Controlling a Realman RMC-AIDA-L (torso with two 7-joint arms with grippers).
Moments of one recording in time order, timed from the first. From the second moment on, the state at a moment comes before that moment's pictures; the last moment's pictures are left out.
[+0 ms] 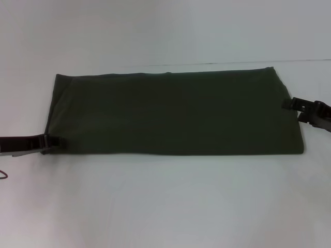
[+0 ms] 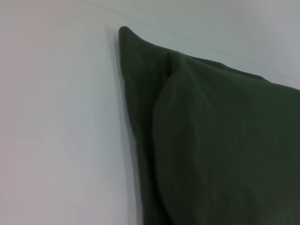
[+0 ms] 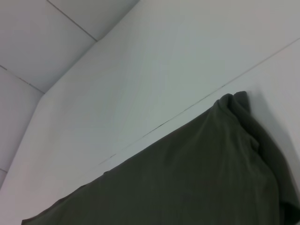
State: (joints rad) left arm -0.63 -2.07 0.49 0.69 2.51 1.12 -2.27; right arm 0.53 1.91 -0.80 -0.40 -1.75 -1.01 2.12
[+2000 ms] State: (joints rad) left arm -0.63 -2.06 0.49 0.69 2.51 1.15 -2.24; right arm 0.74 1.91 -0.81 -0.58 -2.52 -1.19 2.66
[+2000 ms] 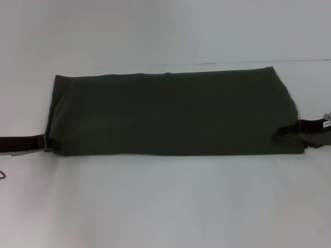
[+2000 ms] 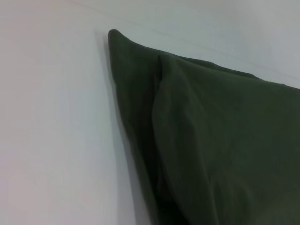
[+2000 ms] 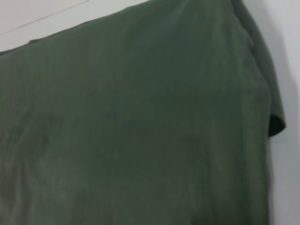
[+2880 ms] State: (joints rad) left arm -0.63 -2.06 0.49 0.69 2.51 1.16 -2.24; right arm 0.74 1.91 -0.86 -0.59 -2.56 -1.19 2.67
